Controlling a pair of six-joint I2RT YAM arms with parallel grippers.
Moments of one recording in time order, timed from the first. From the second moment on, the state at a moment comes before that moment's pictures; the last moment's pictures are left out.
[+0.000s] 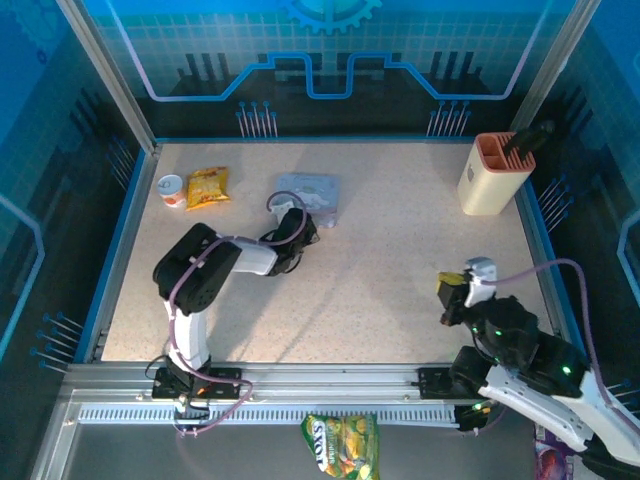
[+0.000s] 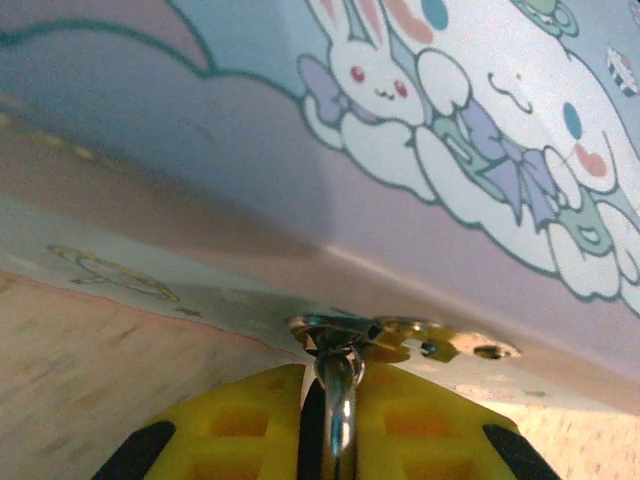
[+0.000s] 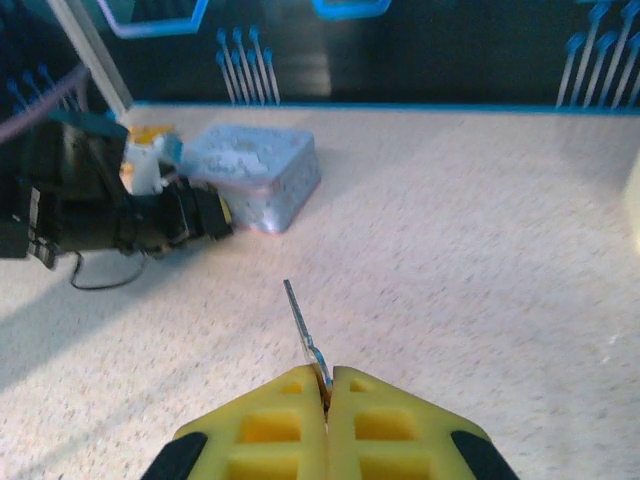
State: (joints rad) left arm -0.55 1.91 0.86 0.40 -0.26 -0.87; right arm 0.92 0.19 0.63 -0.83 0.48 0.37
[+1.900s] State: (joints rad) left arm -0.87 1.33 0.44 0.10 -0.32 -0.93; right arm 0.98 0.45 0.34 -0.39 0.24 0.79
